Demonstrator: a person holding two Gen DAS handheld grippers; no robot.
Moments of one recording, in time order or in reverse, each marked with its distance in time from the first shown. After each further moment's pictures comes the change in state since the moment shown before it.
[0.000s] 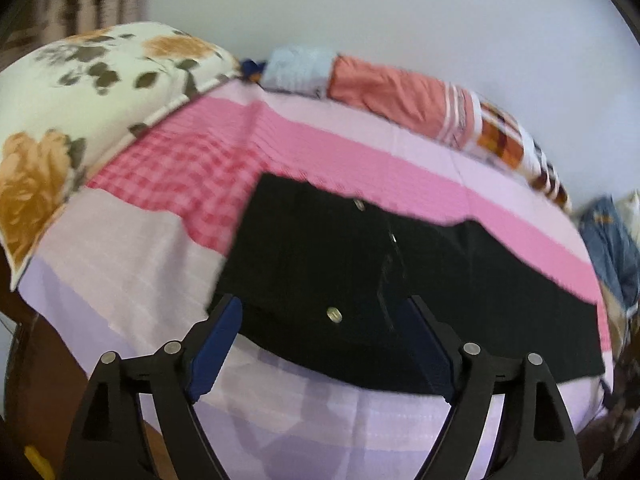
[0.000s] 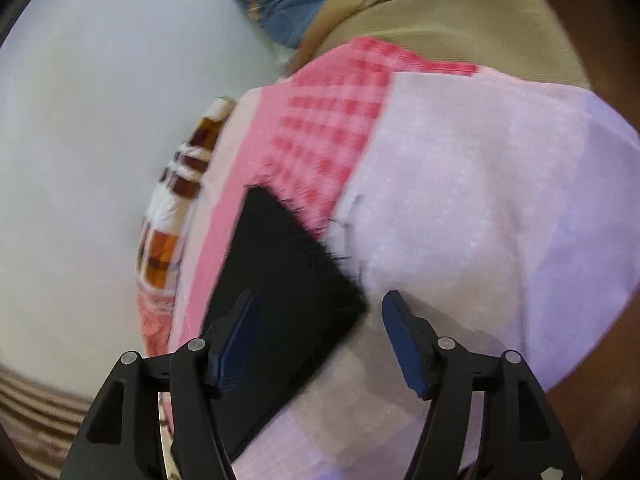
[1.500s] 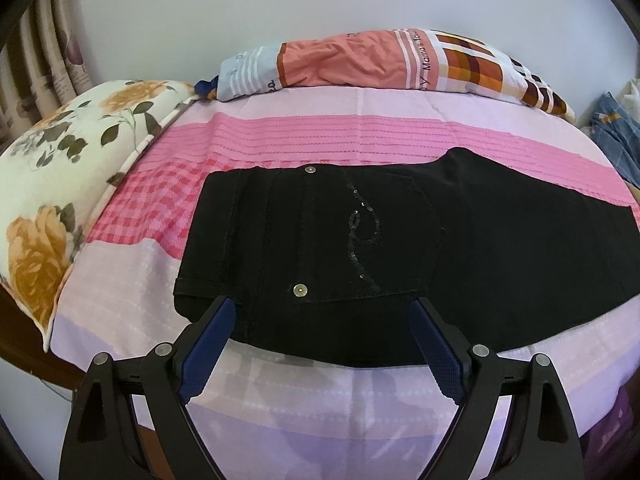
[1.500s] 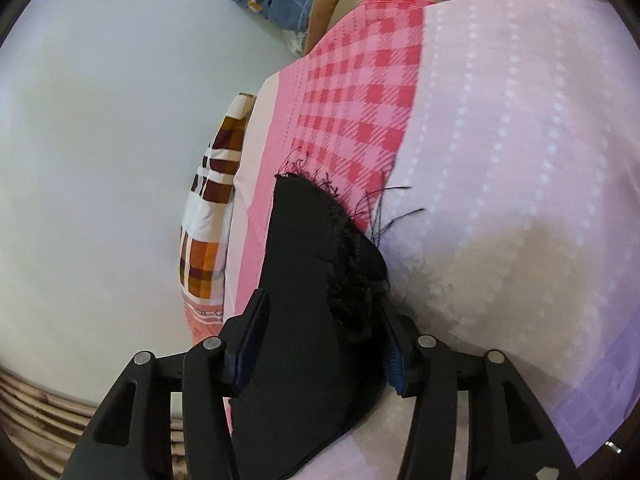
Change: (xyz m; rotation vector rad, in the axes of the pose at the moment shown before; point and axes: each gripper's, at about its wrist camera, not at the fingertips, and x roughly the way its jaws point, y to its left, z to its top) left arm 0.014 -0.058 -0.029 0.286 0.002 0.140; right arm 0.047 0.000 0.001 0.123 0.016 0.137
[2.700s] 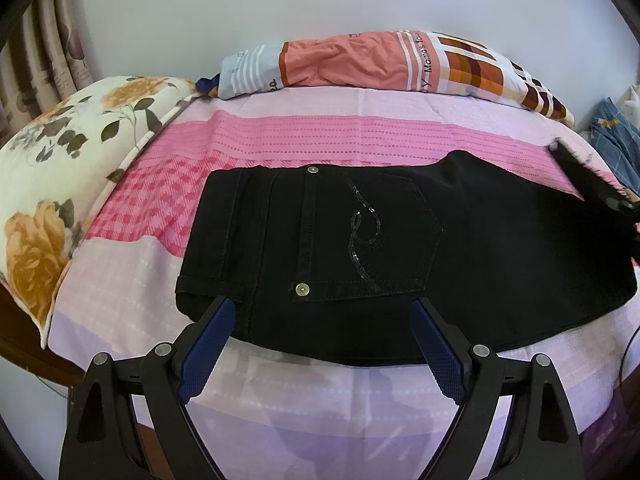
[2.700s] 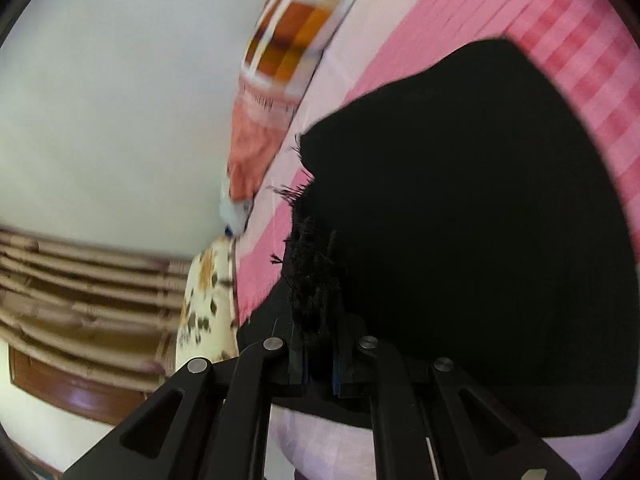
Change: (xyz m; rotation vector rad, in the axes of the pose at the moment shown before) left arm -0.001 0.002 0.001 -0.012 0.003 -0.006; right arm 0.170 0.175 -0.188 -0.309 0.549 0.099
